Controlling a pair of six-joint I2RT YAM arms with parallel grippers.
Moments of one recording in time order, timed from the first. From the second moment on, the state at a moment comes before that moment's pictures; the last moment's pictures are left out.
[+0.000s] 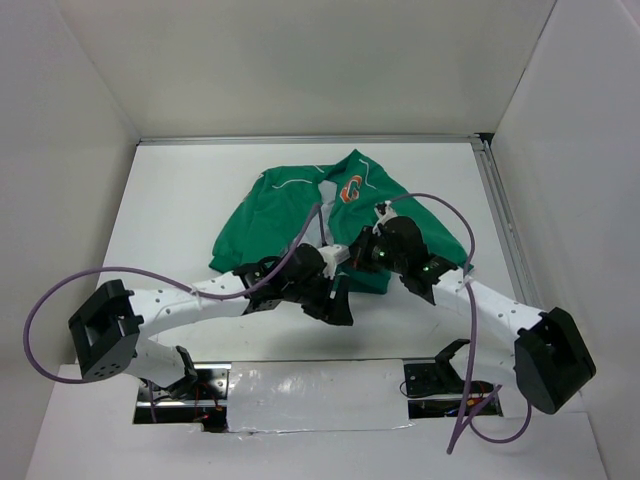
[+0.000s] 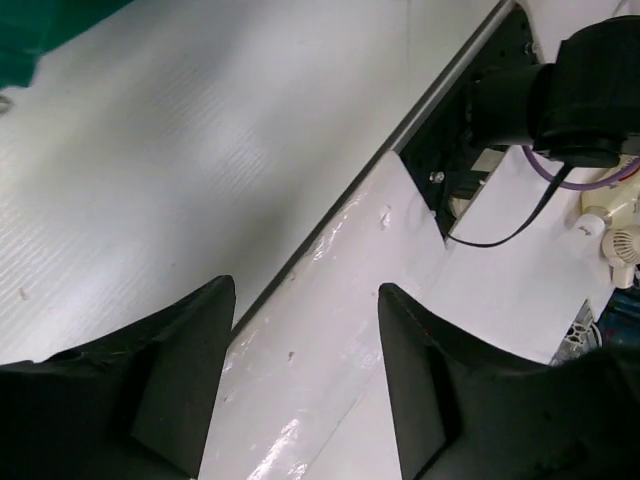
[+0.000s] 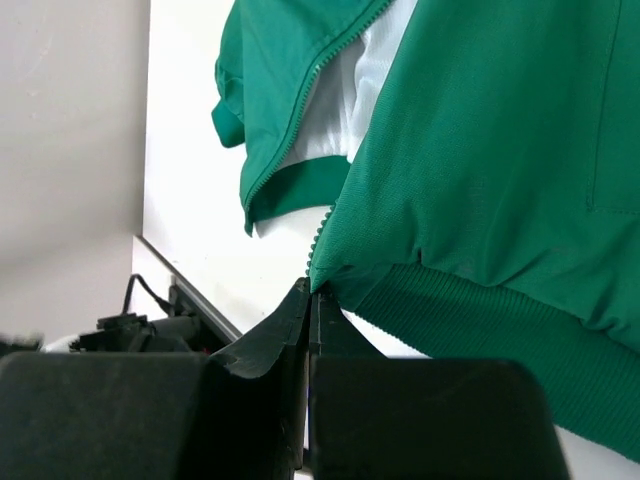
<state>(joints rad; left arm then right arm) -1.01 1.41 0.91 -0.21 0.28 -0.66 0.57 1.16 0.63 0.05 -0.27 0.86</state>
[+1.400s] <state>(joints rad) -0.57 1.74 1.11 0.07 0.86 -0.74 0.56 0.97 0.47 0.07 -0.32 0.78</state>
